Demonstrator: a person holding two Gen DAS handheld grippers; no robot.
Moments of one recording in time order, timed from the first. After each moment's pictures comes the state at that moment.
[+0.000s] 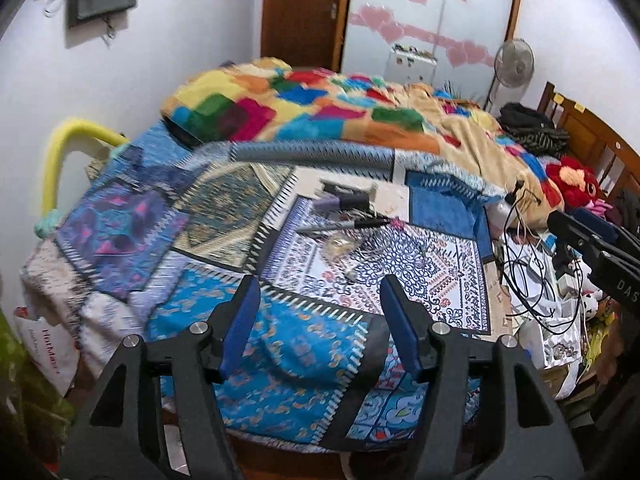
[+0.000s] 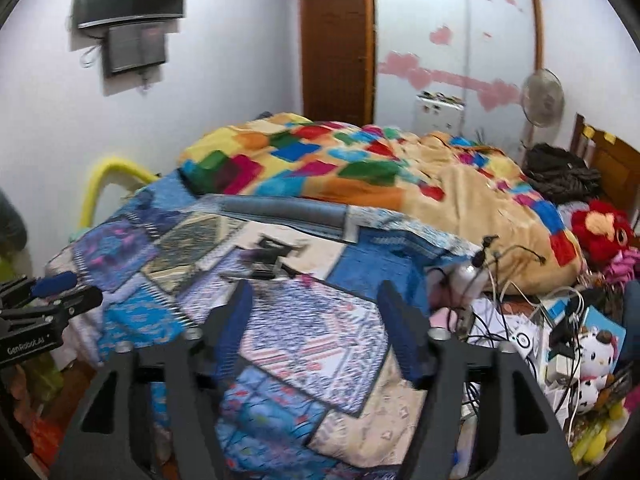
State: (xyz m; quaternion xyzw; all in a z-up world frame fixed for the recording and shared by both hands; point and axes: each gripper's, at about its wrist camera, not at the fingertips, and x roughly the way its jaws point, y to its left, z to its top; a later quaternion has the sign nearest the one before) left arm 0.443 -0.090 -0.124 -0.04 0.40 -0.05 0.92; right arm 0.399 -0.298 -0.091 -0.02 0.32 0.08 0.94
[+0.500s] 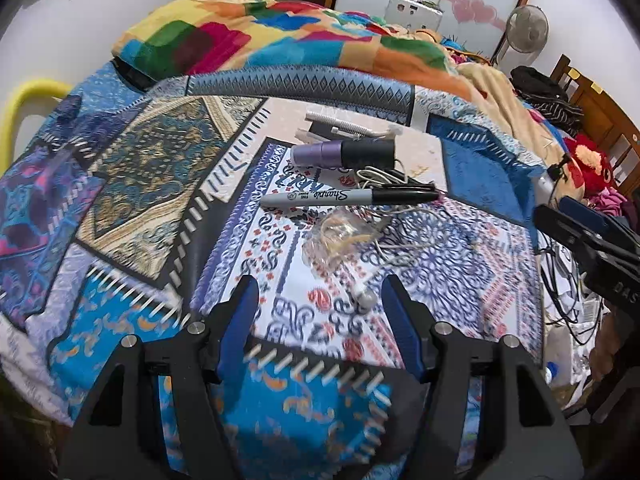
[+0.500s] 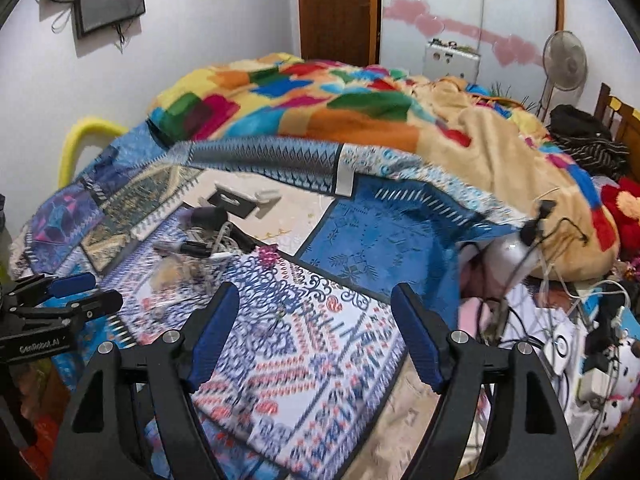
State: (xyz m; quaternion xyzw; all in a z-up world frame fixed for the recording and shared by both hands) left arm 0.558 -0.105 -0.234 -0.06 0.48 -0.08 0.87; right arm 0.510 -0.303 -0.183 -0.03 0.41 0.10 0.91
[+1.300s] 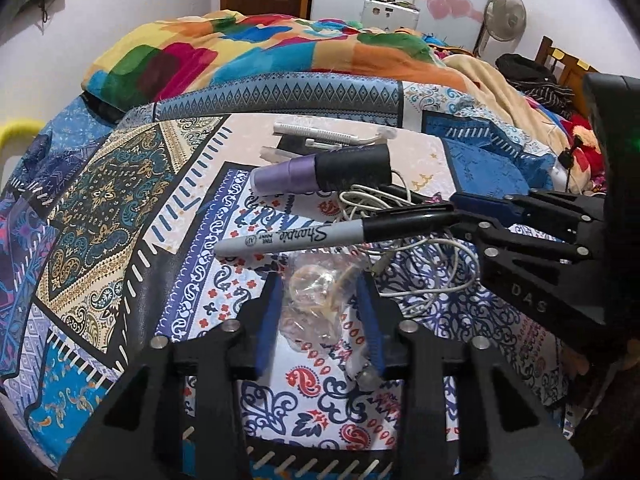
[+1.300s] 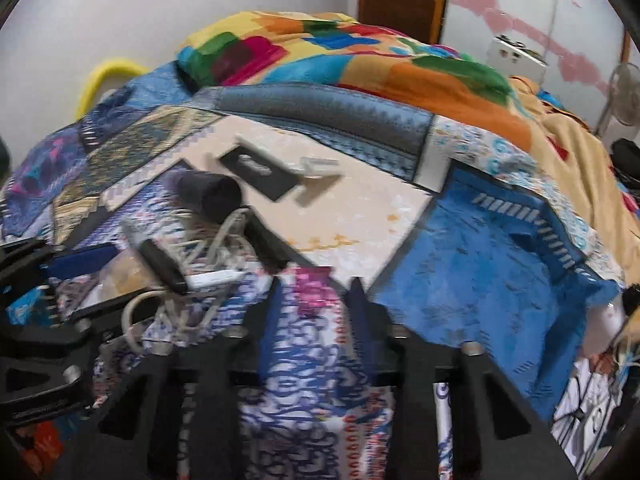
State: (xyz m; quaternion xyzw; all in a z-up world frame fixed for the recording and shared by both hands) left arm 0.596 -0.127 -0.264 -0.01 0.45 -0.10 0.89; right arm 0.567 -0.247 -0.246 -0.09 0.43 0.18 0.88
